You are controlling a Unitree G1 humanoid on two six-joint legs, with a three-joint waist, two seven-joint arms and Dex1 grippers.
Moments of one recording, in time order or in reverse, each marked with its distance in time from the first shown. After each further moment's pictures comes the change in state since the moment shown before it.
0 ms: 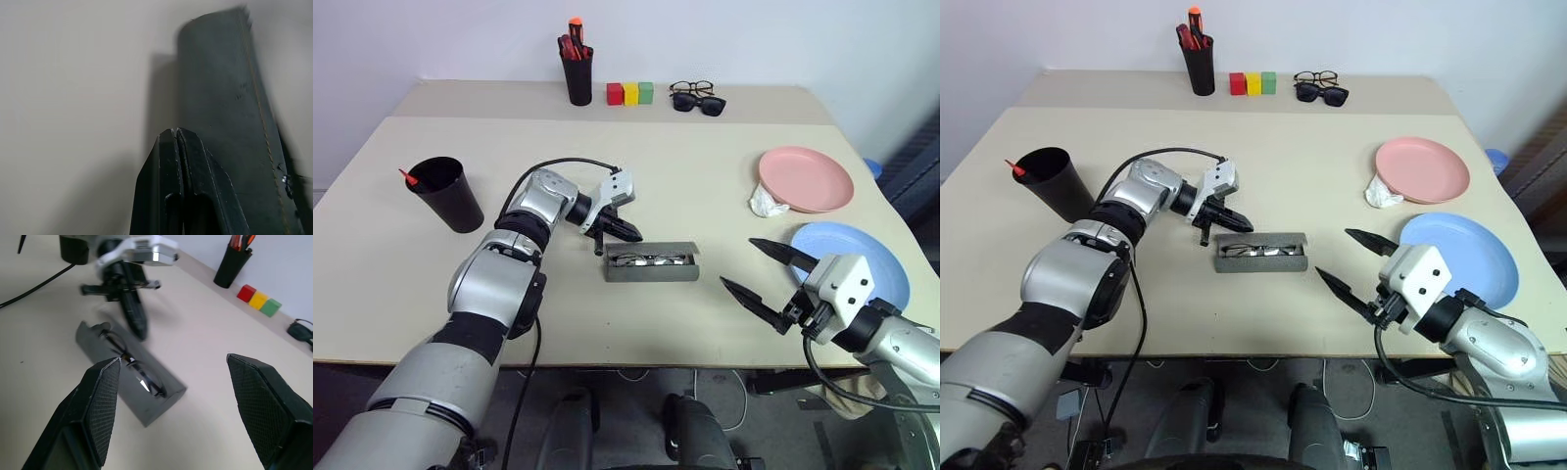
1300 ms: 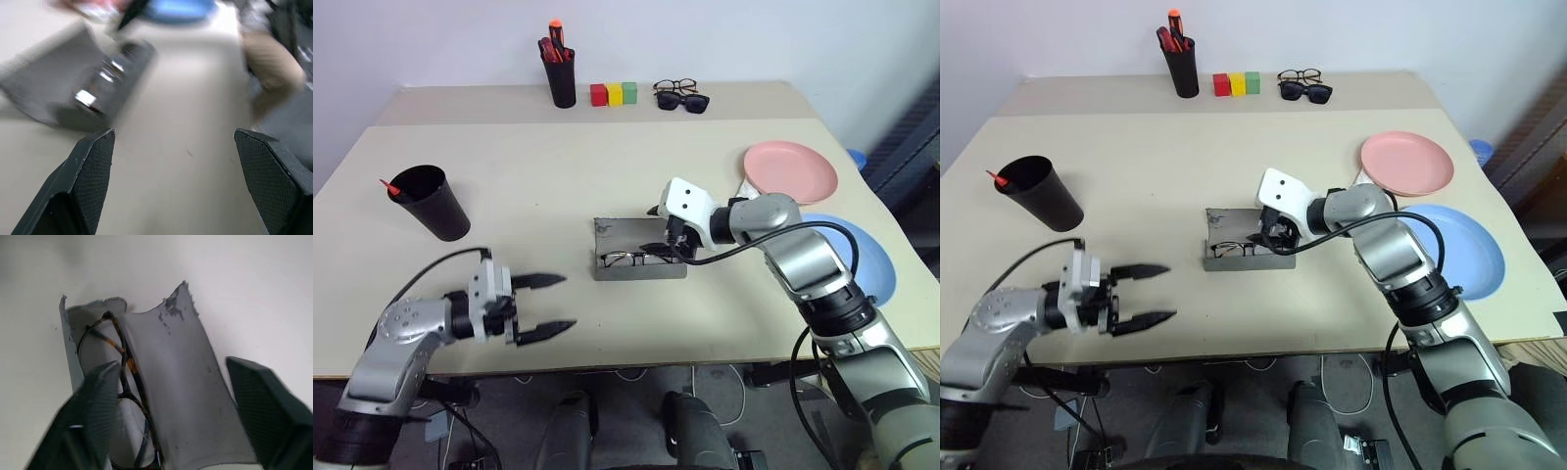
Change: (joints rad) left arm 1.161 0.473 0.278 -1.497 -0.697 0.196 0.394; right arm -0.880 0.028 0.586 0.575 -0.294 0.266 0.237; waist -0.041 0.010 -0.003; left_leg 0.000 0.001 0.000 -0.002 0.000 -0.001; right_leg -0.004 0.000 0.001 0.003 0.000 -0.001
